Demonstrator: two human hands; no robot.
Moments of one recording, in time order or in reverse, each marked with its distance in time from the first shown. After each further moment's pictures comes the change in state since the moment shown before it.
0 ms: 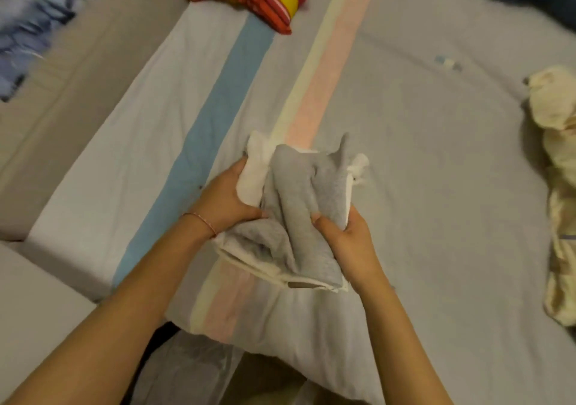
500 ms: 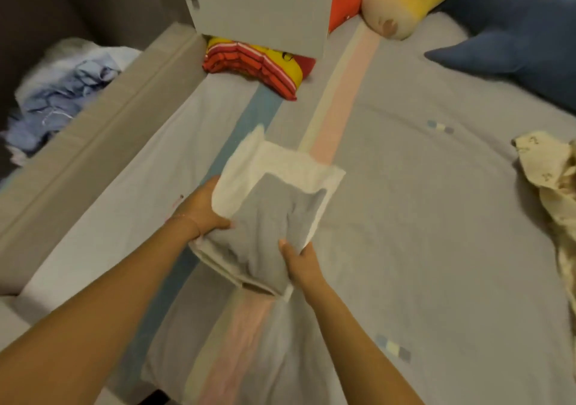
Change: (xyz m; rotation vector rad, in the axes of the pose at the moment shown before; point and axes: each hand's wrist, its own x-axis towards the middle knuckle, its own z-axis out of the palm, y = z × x) left_hand 0.090 -0.046 -0.065 0.205 0.100 -0.070; right_hand 0.101 0.038 0.073 -0.077 0.031 0.131
